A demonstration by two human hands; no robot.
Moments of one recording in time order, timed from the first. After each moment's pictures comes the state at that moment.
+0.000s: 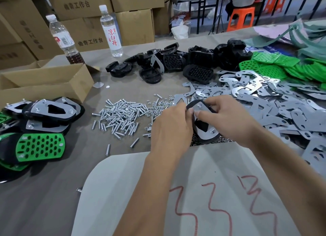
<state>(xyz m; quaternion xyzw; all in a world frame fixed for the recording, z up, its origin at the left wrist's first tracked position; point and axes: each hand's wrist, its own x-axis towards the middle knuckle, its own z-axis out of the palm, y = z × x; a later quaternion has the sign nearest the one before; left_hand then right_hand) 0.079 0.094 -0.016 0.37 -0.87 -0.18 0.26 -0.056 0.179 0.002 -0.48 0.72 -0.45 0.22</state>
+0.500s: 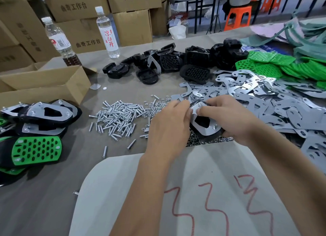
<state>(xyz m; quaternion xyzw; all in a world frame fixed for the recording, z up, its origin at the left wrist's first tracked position) 0.079 0.086 -0.020 0.26 -0.90 -0.14 0.32 -0.066 0.177 0.000 -0.37 0.72 -0.48 0.34</state>
